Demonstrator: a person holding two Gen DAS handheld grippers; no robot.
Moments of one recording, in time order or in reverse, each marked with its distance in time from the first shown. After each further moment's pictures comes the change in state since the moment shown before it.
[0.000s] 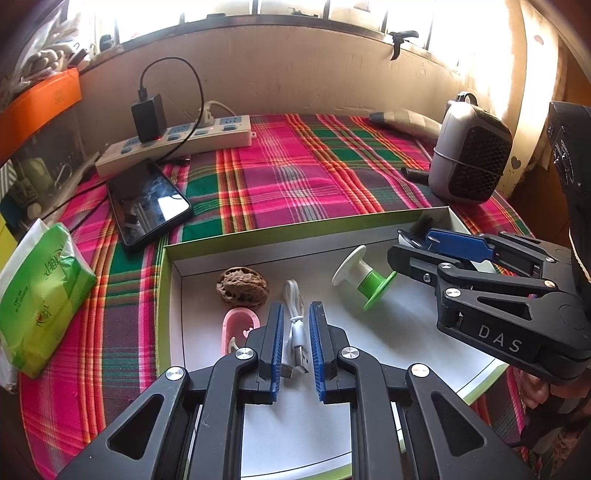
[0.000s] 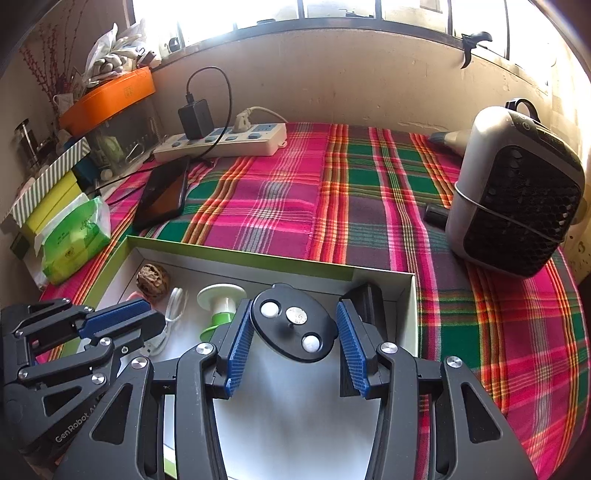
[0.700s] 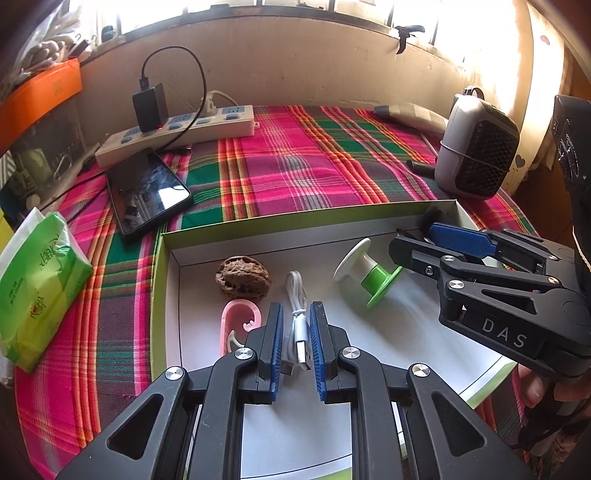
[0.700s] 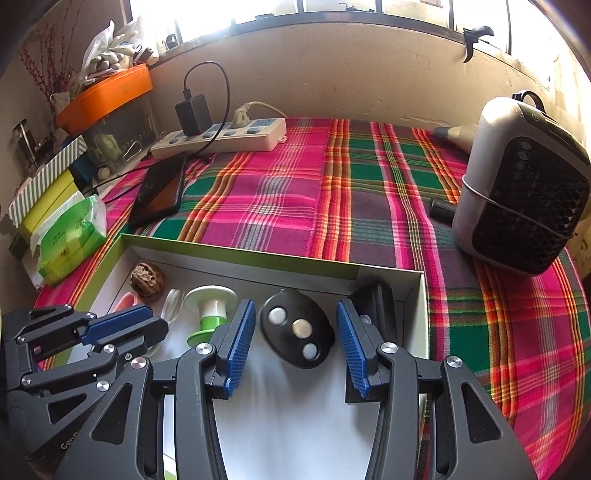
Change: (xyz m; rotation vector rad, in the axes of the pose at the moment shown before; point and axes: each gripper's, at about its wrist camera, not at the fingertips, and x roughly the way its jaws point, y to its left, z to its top) left arm 0.006 0.001 -0.002 -0.016 0.022 0.007; right arm 0.006 0.000 0.000 0.013 -0.002 0.004
